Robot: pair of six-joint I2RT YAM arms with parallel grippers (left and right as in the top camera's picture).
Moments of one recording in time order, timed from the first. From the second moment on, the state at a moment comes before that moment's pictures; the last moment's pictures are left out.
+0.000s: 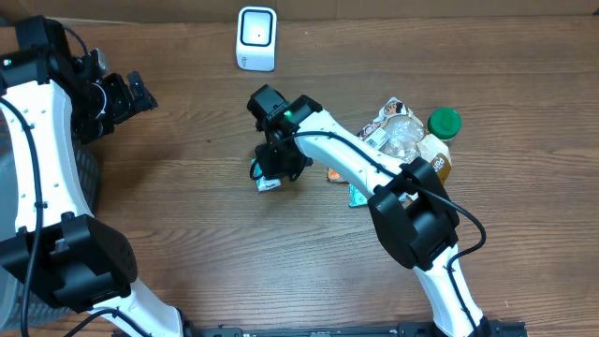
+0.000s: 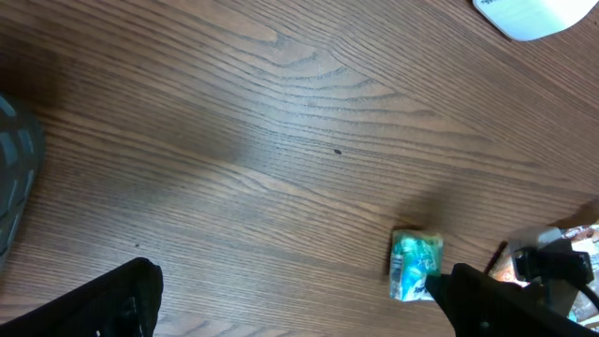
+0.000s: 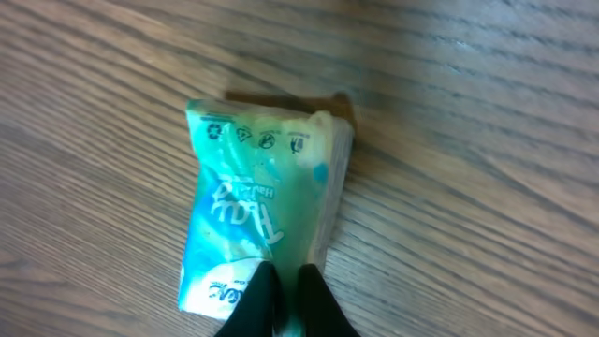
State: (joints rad) left arm 0.32 1.89 1.91 -1.33 0.28 -0.16; right arm 0.71 2.28 1.89 -1.03 -0.20 0.38
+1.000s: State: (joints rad) left arm 0.32 1.89 1.91 -1.33 0.28 -0.16; right arm 0.65 2.25 1.68 -0.82 -0.45 0.67
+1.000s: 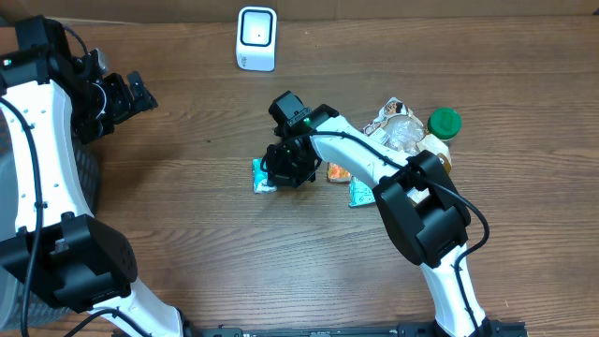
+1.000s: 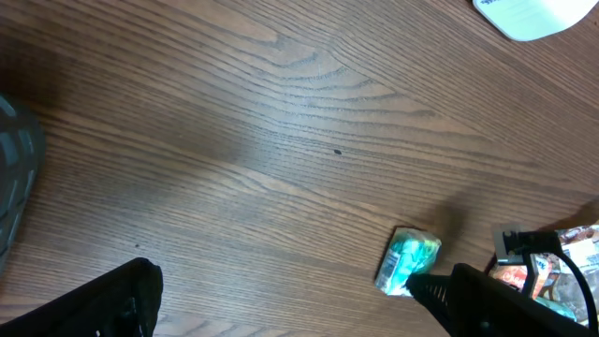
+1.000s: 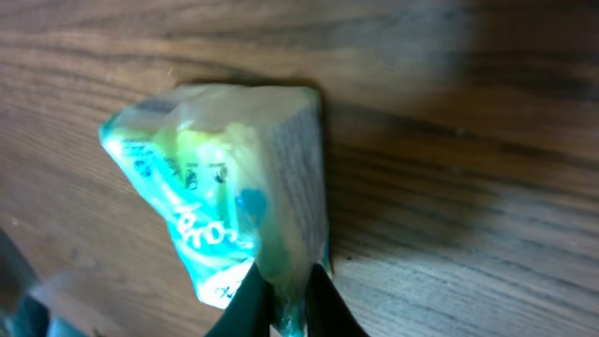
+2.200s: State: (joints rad) left arm 0.32 1.89 1.91 -1.33 0.28 -0.16; right arm 0.23 1.92 1.67 -0.57 -1.55 0.51
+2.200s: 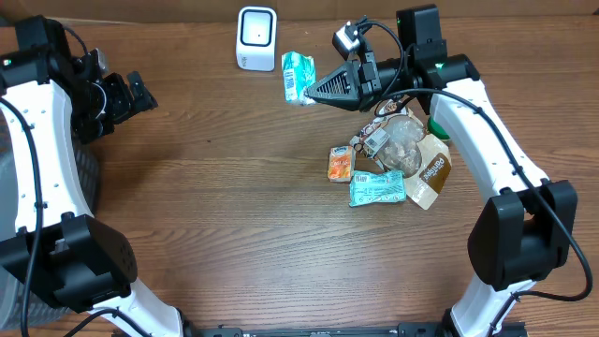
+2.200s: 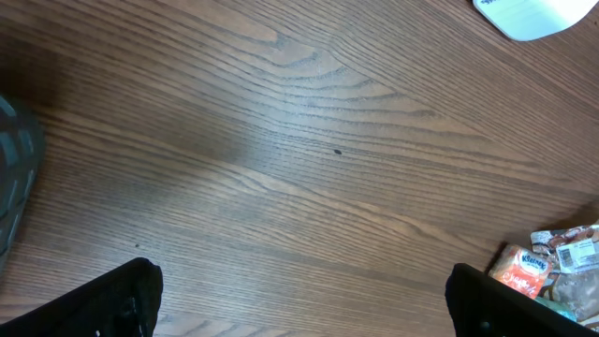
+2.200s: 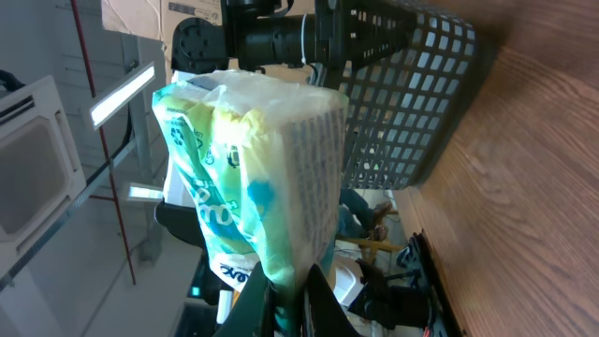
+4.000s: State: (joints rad) left arm 0.32 1.89 1.91 -1.33 0.28 -0.16; right arm 0.61 2.65 2.39 -0.20 0.40 -0.98
